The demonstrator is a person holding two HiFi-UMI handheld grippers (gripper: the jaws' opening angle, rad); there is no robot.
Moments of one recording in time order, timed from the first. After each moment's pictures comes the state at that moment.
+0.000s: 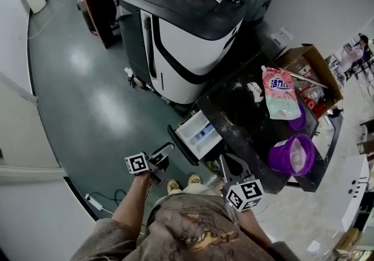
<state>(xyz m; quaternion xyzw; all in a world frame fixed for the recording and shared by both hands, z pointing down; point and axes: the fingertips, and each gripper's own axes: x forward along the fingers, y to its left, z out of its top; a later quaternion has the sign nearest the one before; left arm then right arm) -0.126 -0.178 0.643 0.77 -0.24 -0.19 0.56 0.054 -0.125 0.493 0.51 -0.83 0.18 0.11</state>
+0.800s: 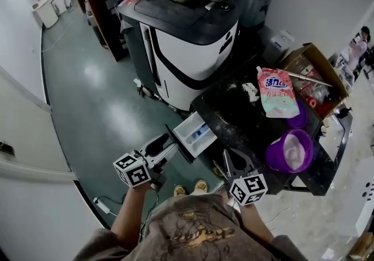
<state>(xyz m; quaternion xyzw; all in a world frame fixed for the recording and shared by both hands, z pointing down) -0.090 -0.152 0.446 0.88 -0.33 -0.10 0.33 0.103 -0.118 0.477 0.50 -0.85 0.16 0.06</state>
